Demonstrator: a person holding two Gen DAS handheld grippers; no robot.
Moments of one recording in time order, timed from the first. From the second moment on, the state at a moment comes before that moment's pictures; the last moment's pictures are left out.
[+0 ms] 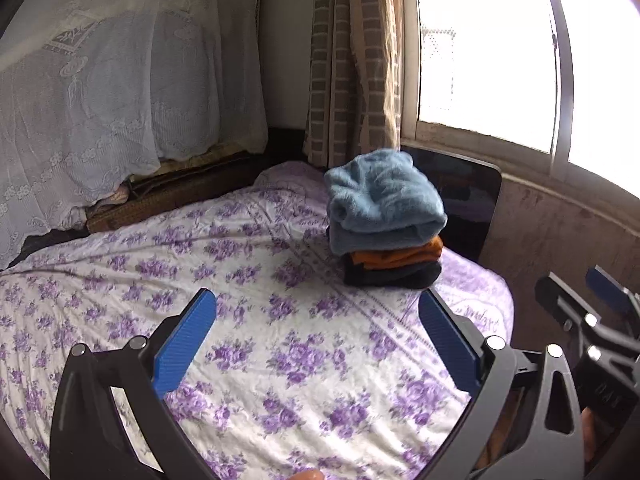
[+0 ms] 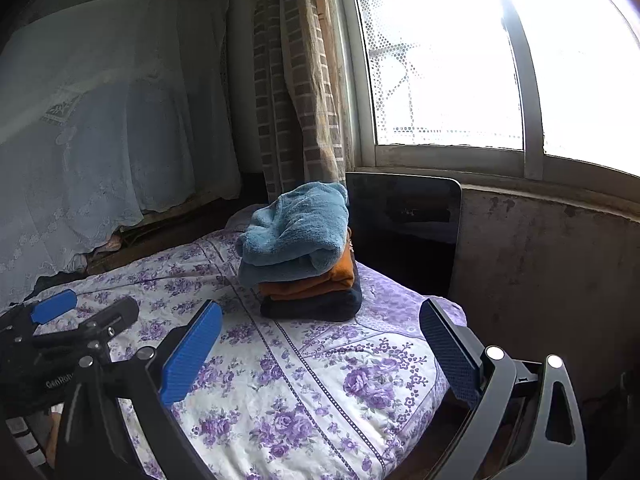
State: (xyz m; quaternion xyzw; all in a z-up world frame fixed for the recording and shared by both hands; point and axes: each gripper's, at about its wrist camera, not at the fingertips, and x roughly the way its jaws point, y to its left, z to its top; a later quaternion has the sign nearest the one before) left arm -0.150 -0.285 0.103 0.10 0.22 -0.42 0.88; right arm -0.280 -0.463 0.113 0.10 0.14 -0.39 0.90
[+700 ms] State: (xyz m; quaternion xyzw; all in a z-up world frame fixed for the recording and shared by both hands) left arm -0.166 -0.283 0.088 0.14 0.19 -0.40 0.89; right arm -0.281 -0.454 0.109 0.09 0.15 -0.38 0.91
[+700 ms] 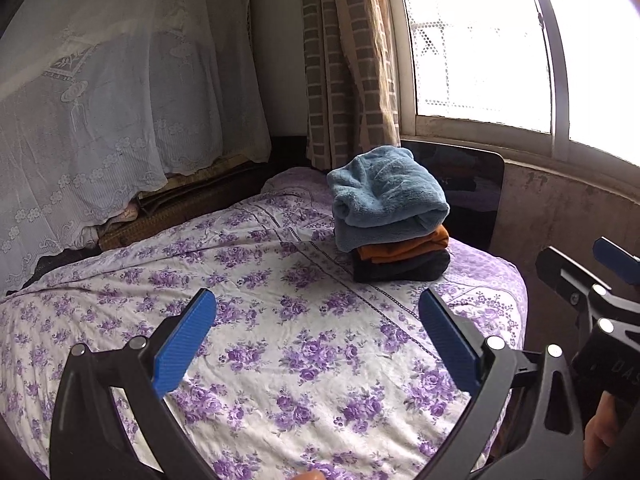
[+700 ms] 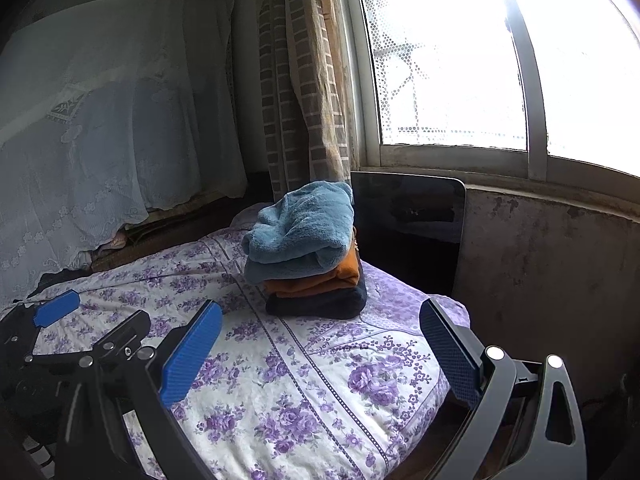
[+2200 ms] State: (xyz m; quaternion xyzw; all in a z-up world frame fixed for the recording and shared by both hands) left arm -0.169 -0.280 0.089 0.13 0.19 -0.40 0.89; right arm -0.279 -0.448 0.103 0.10 0.16 -0.36 0.91
